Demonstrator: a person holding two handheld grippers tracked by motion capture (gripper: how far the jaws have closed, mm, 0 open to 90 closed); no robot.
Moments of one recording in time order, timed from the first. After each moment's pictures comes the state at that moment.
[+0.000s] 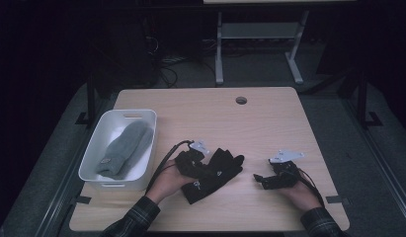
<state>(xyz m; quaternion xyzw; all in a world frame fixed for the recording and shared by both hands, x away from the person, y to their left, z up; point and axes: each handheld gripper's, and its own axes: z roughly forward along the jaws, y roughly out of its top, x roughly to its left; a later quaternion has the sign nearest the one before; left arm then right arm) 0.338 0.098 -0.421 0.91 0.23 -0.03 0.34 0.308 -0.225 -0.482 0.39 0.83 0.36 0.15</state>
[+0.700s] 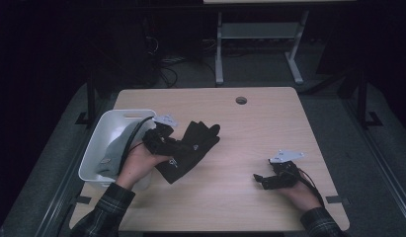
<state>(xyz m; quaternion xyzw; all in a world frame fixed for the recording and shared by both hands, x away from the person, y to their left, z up) 0.355 0.175 -0.342 0.88 0.30 0.02 0.38 0.308 -0.225 -0.482 0.39 0.83 0.37 0.15</state>
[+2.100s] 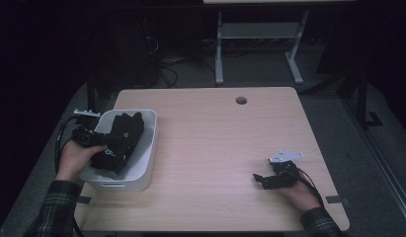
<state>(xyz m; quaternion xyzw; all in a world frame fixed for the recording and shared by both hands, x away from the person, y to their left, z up) 0.386 0.367 -0.376 0.80 0.50 0.07 0.33 0.309 -0.224 -0.482 0.39 0.83 0.37 0.15</state>
